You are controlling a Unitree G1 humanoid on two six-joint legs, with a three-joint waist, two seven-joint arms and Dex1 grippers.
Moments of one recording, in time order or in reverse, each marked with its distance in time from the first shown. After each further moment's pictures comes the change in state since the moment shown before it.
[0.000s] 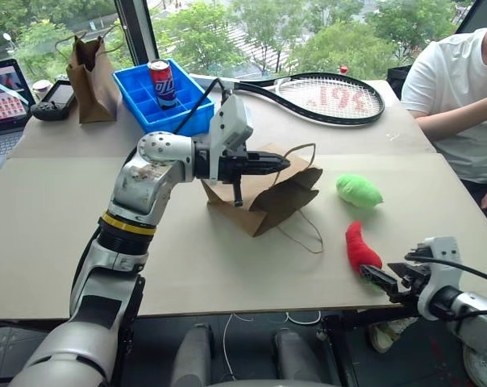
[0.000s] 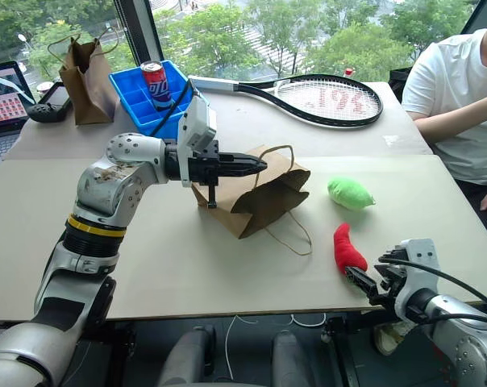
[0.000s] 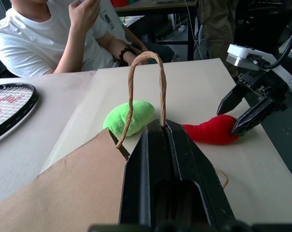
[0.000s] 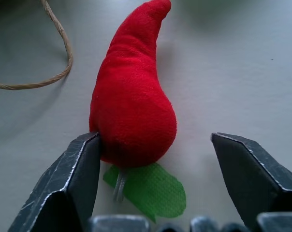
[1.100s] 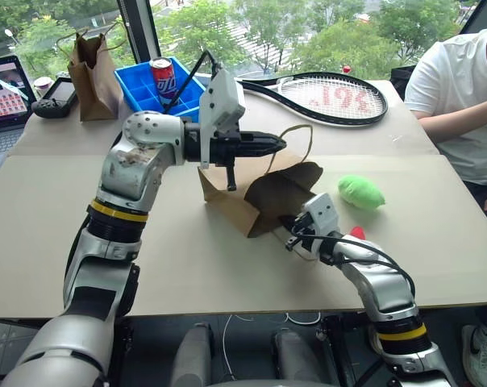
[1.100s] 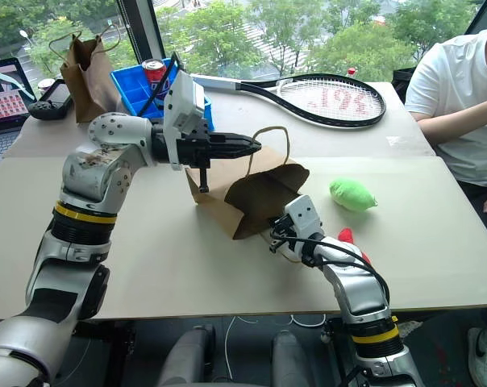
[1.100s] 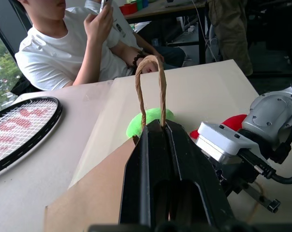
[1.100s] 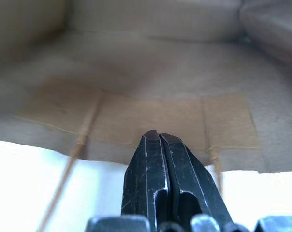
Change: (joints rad) left arm -0.064 0.036 0.020 0.038 0.002 -0.050 -0.014; right arm -0.459 0.220 0.563 0.329 -0.378 -0.507 0.042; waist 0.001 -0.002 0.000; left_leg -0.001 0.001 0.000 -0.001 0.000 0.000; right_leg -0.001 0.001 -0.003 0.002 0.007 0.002
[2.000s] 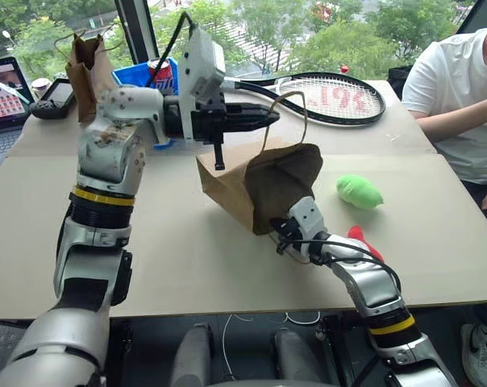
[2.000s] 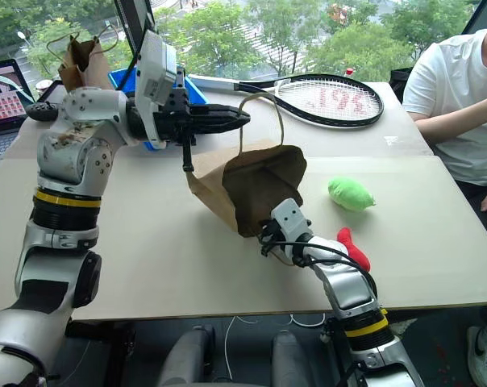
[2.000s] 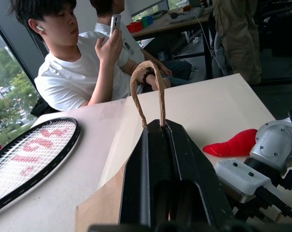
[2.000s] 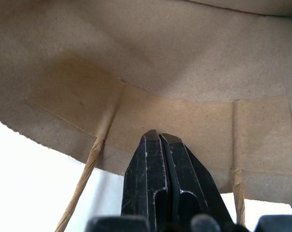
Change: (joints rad) left arm -0.114 0.062 0.068 0.049 -0.028 -0.031 -0.059; right arm -0.051 -0.005 0.137 0.166 -0.104 -0.144 0.006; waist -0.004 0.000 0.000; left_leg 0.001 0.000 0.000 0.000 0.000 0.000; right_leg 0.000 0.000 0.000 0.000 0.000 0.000
